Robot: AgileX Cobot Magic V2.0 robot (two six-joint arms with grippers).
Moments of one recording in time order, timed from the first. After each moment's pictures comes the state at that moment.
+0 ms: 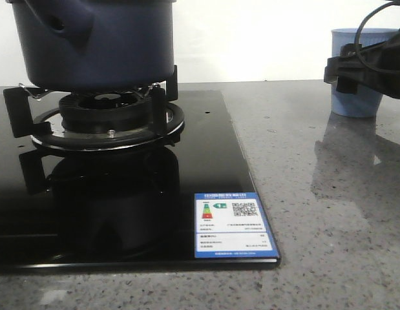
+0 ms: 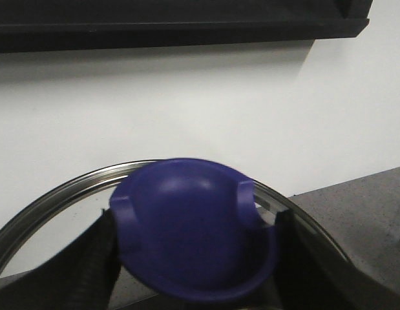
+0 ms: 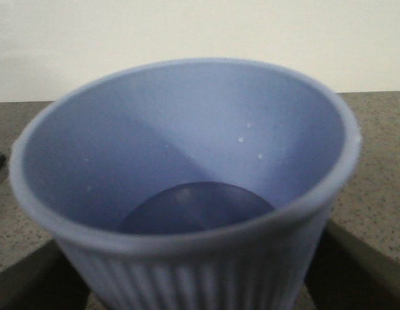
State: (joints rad) left arm -0.09 1.15 -1.16 -0.99 0.39 0.96; right arm 0.14 1.65 -0.66 0.08 -0.73 -0.01
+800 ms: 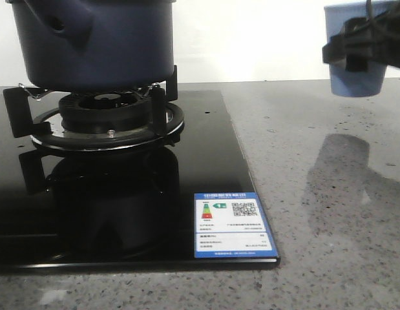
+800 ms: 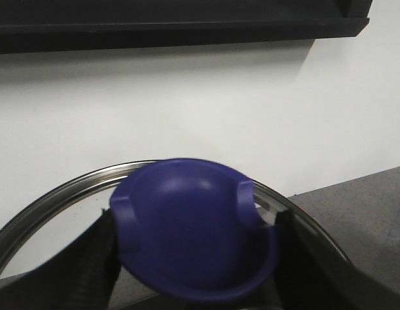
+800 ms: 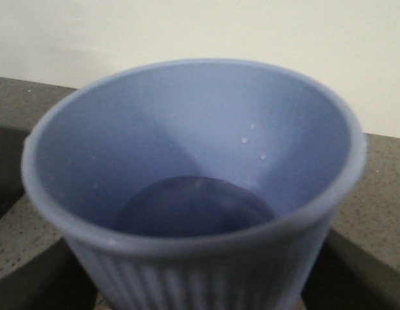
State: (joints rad) left arm -0.09 1.15 -1.16 -0.99 0.39 0.96; right arm 0.14 1.43 -0.68 -0.11 -0.45 -0.01
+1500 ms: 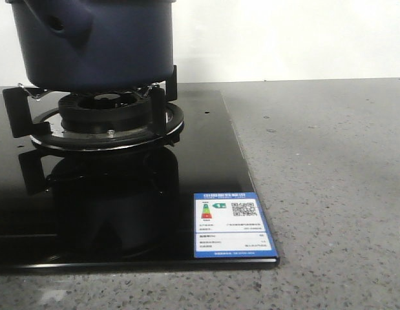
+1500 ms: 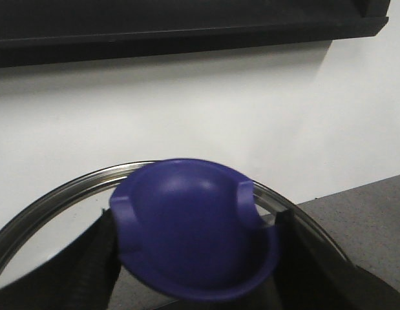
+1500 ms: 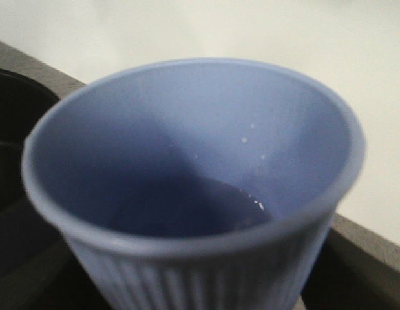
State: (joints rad) left arm -0.09 1.15 -1.16 -0.95 0.35 0.96; right arm 0.48 1.33 -1.17 -0.22 0.24 -0.01
